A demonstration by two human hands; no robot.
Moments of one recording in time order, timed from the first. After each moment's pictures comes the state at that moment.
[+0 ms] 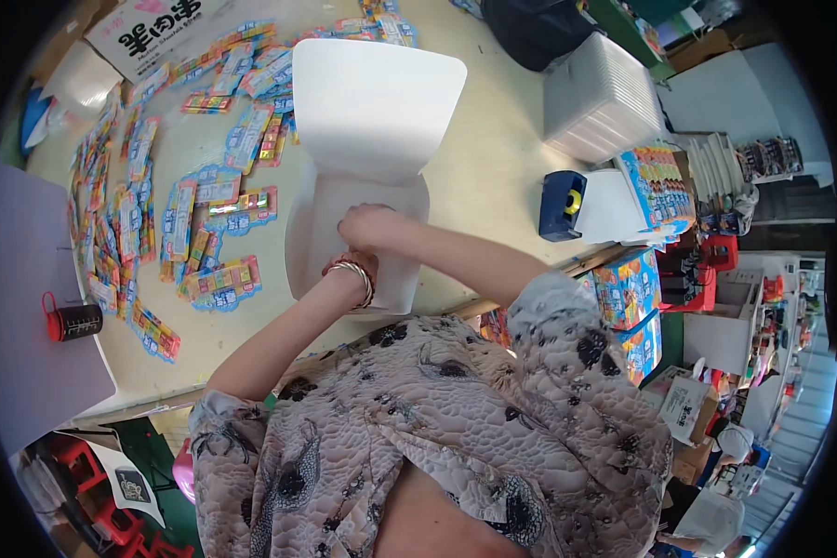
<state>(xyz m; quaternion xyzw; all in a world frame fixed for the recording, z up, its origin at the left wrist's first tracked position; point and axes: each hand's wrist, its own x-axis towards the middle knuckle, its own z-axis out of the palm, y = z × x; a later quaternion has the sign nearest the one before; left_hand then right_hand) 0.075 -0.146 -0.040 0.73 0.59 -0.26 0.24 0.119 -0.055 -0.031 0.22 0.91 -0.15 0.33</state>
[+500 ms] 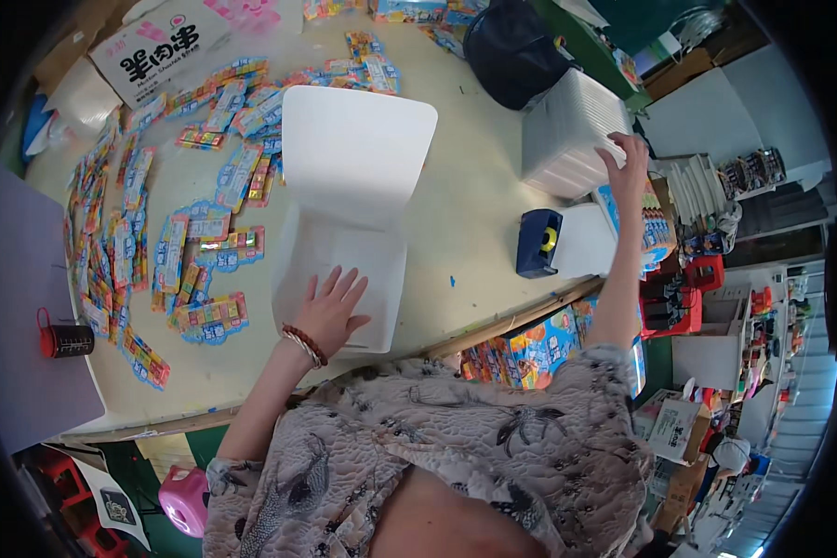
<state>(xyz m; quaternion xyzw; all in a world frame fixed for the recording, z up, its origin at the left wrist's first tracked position) 0.051 -0.181 0.006 0.78 0.60 0.03 0.17 0.442 0.130 0.147 0.43 0.80 0.17 -0.39</state>
